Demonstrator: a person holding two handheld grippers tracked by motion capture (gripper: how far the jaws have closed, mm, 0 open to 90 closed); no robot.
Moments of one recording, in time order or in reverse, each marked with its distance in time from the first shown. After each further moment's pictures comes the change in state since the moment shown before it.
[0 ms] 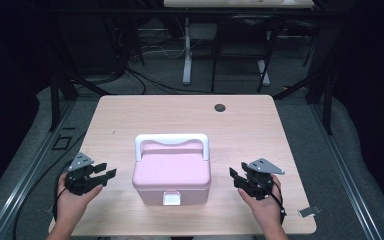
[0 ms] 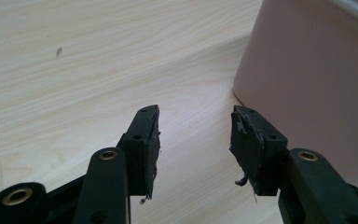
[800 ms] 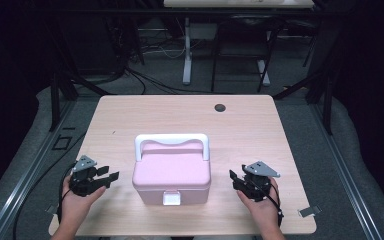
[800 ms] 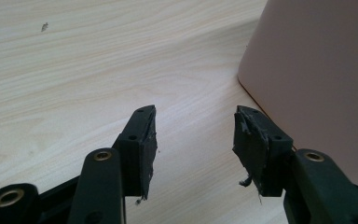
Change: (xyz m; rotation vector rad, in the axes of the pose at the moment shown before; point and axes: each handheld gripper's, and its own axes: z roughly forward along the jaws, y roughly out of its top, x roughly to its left) left arm 0.005 -0.009 0.012 0.000 -0.015 -0.059; right arm -0.002 -0.014 0.011 0.009 -0.036 -0.020
